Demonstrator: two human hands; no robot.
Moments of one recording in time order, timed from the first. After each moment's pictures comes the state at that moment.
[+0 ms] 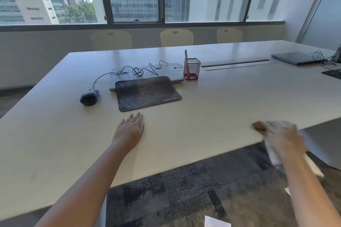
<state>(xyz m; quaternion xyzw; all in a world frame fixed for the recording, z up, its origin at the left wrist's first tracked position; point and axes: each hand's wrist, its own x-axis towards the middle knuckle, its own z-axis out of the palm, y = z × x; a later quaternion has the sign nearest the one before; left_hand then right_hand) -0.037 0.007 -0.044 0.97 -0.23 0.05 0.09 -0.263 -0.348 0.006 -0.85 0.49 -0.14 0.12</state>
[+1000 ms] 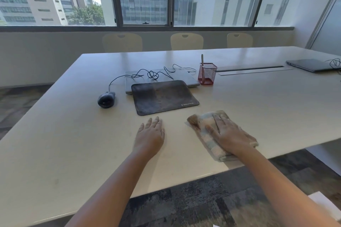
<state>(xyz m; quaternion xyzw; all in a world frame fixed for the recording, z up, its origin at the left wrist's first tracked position) -0.044 0.005 -0.038 0.96 -0.24 0.04 0.11 -0.146 -0.229 -0.007 -0.98 0.19 -0.02 0.11</state>
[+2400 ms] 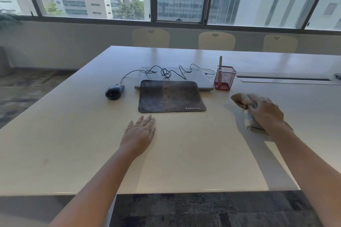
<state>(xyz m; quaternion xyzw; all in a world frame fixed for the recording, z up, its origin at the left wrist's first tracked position) -0.044 0.007 -0.039 0.98 -0.14 0.04 0.10 -0.058 -0.381 0.032 -0.96 0.22 -0.17 0.11</state>
